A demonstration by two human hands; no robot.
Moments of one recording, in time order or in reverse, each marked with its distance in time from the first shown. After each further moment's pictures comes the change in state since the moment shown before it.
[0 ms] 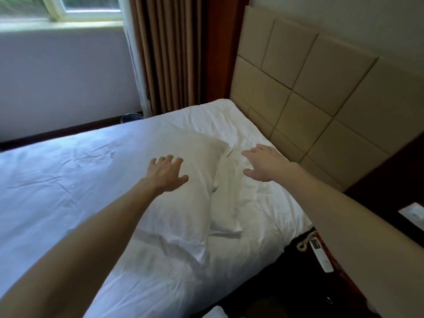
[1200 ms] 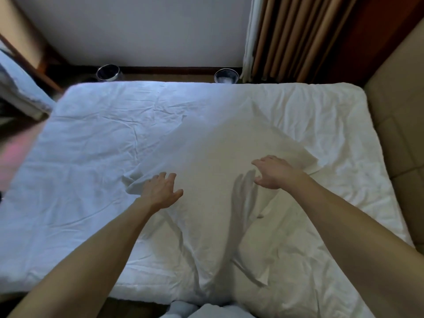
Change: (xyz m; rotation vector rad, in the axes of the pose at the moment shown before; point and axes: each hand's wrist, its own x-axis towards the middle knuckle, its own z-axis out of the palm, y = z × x) left_hand 0.044 -0.086 0.107 -0.221 -0.319 -0.709; right_hand 0.316 -0.051 0.046 -0.042 -0.210 -0.552
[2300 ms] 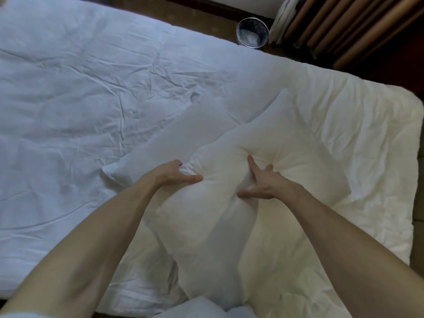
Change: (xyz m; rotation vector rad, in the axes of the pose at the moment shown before) left_hand 0.249 -0.068 0.028 -0.572 -0.547 -0.118; right_hand 0.231 -0.053 -0.004 0.214 -0.442 0.169
